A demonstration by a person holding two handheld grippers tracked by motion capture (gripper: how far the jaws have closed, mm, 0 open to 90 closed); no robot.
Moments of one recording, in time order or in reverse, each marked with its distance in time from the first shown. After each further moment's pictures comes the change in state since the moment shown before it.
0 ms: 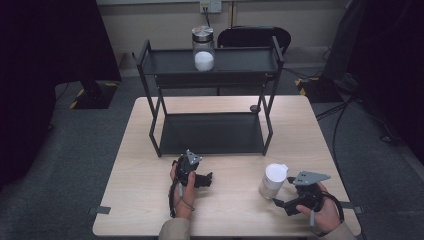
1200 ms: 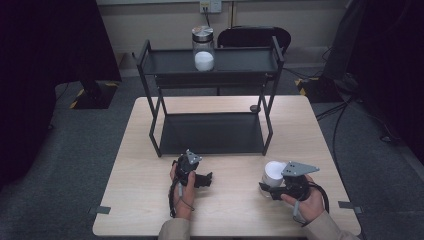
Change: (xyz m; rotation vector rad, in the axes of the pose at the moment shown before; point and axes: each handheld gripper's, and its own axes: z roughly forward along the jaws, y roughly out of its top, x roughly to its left) left arm 0.002 0.001 0.001 0.003 -0.008 -0.011; right arm 0.010 0.022 0.018 -0.118 -0.005 -0.013
